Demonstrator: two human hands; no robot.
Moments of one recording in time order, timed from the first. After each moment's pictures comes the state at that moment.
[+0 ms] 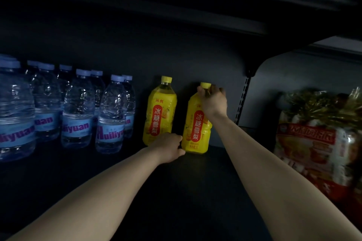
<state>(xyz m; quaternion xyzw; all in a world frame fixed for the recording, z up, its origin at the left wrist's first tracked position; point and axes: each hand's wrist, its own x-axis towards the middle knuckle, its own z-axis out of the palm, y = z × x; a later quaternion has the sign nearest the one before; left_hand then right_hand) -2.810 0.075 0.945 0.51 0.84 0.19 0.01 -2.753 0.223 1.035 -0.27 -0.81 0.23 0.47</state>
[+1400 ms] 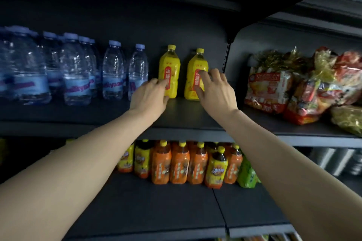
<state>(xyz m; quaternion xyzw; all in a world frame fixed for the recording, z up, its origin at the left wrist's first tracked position) -2.749 -0.133 0.955 0.50 0.78 0.25 -0.29 -2.600 0.006 0.974 -0.25 -0.86 -0.21 0.40</state>
